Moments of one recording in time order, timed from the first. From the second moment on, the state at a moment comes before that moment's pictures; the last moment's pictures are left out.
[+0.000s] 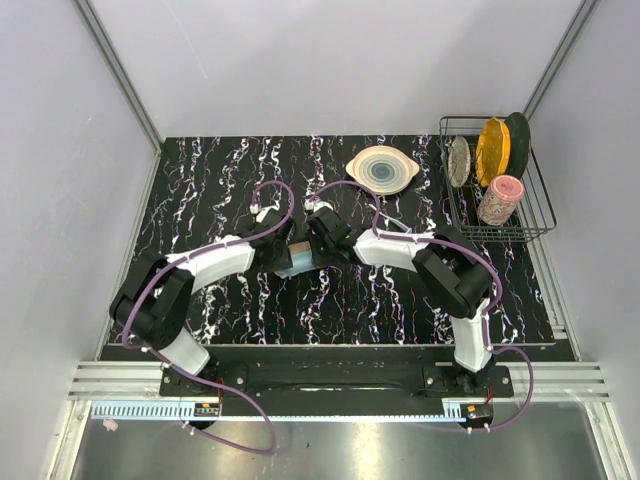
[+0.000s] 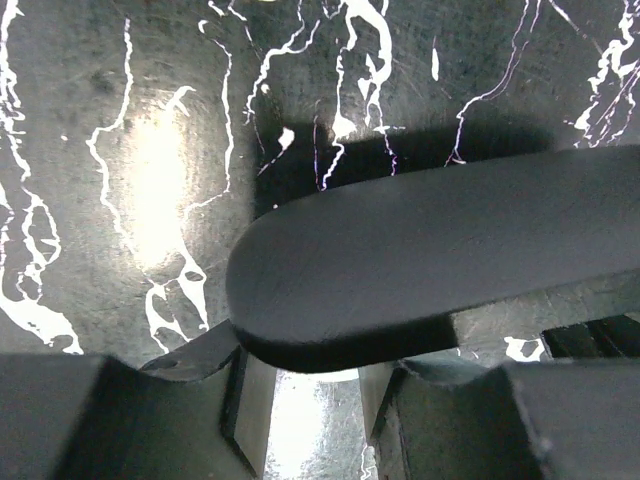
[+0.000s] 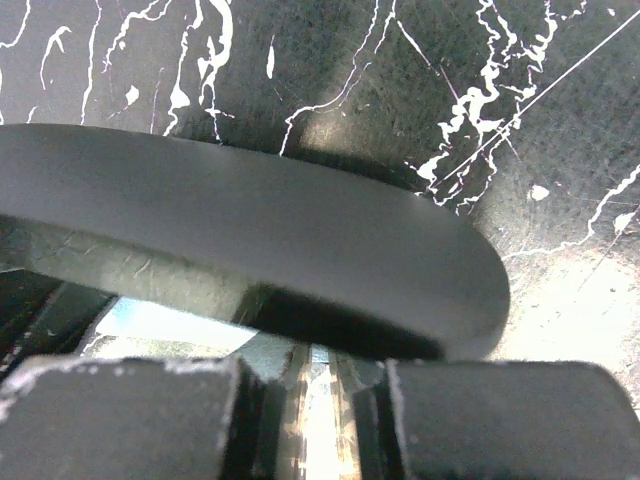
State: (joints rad) left arm -0.56 1.58 0.89 -0.40 -0.22 -0.70; right arm 0.83 1.99 1.27 -0.16 0.05 0.46
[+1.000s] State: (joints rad) left arm -0.55 1.63 0.90 -0.34 -0.15 -0.69; right arm 0.83 1.99 1.28 -0.17 0.05 0.46
